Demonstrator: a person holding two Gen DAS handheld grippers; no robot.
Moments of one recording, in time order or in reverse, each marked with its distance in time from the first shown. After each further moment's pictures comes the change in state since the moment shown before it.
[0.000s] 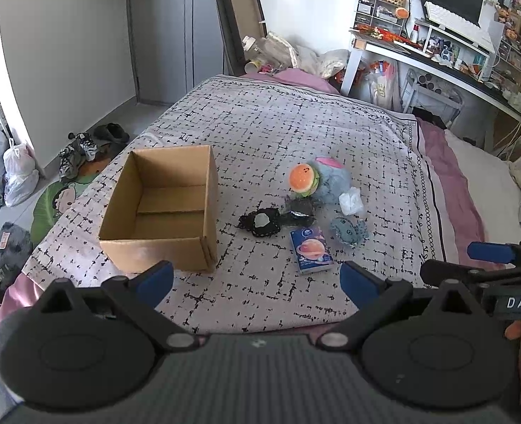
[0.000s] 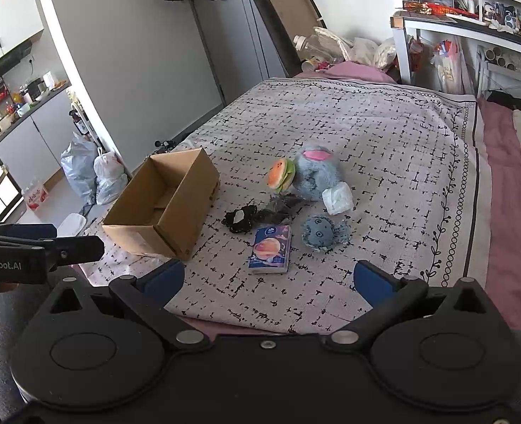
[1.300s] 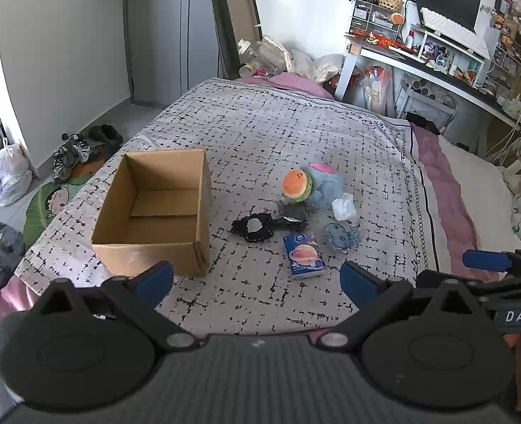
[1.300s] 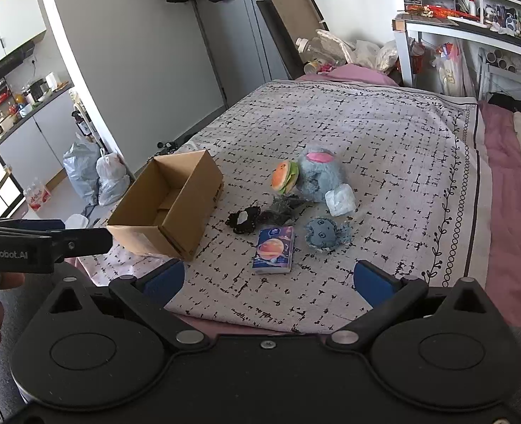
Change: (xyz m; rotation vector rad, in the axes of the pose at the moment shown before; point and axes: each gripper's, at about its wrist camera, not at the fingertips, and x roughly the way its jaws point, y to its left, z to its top) left arm 0.001 0.001 0.003 -0.011 -0.011 -0.033; right arm -0.004 0.003 -0.001 0.006 -0.005 0.017
